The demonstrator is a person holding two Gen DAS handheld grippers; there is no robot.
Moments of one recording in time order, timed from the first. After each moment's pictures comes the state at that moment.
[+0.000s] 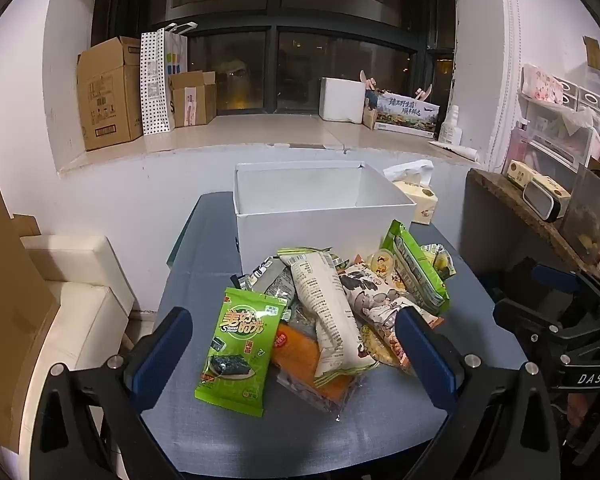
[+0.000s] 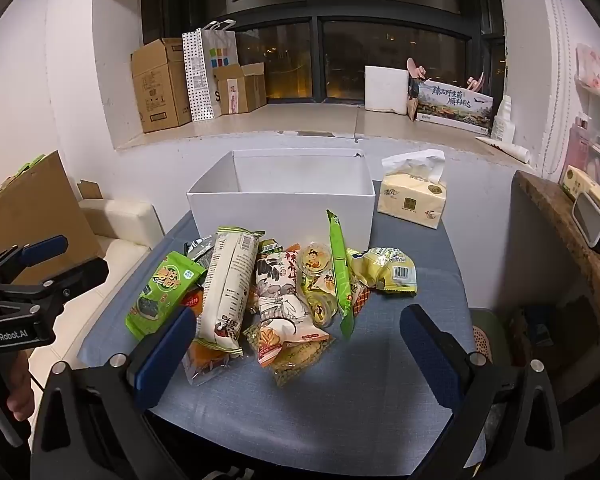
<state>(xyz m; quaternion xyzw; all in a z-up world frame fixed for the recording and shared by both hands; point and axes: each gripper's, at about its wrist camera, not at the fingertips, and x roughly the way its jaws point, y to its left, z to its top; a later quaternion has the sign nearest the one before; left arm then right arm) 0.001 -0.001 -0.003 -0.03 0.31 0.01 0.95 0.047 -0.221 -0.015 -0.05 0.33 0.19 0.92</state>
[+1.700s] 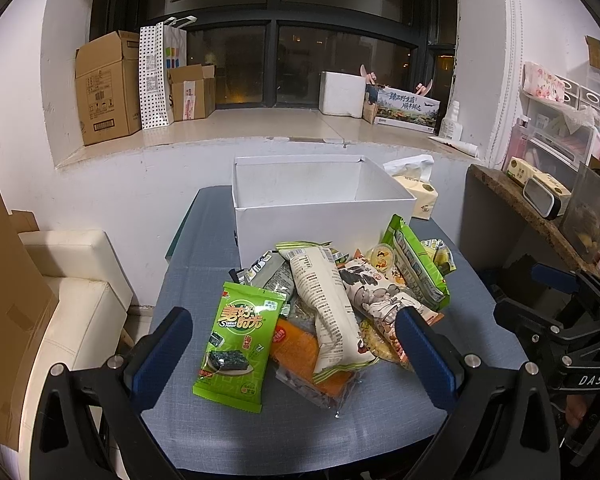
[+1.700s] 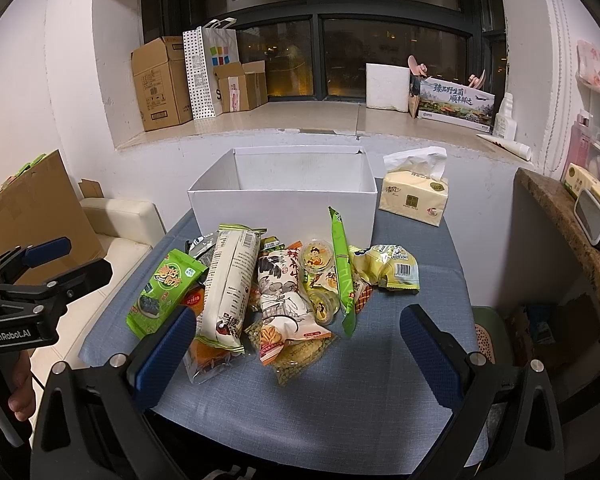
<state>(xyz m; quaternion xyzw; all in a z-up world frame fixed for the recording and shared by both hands) 0.004 0.003 -0.007 -0.04 0.32 0.00 0.95 0.047 -0.220 -0.018 -0.05 0.34 0.20 0.92</state>
